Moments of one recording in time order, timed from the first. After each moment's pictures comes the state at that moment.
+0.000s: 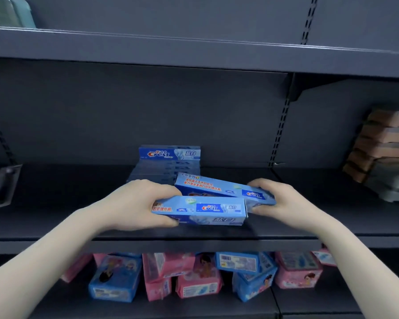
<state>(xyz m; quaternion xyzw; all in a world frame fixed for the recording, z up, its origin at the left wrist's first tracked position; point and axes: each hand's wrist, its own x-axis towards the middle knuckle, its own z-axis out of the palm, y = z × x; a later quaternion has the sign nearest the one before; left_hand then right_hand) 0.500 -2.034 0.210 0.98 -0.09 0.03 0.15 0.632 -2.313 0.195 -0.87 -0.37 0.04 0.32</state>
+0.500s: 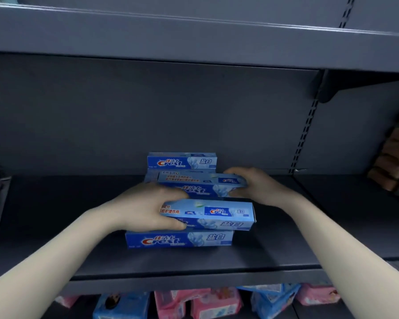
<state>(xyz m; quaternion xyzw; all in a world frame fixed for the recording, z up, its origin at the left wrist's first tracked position) 0.556 -1.966 0.203 0.98 -0.13 -0.01 0.14 0.710 -2.190 0.190 -0.86 -0.41 0.08 0.31</state>
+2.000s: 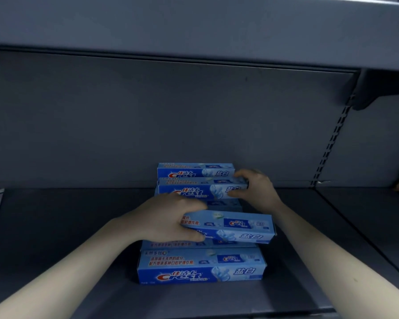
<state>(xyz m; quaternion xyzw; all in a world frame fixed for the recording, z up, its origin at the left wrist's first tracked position) 0.606 -1.933 0.184 0.97 -0.17 -0.01 0.18 0.771 -2.125 0.147 -0.91 -0.28 -0.08 0.29</state>
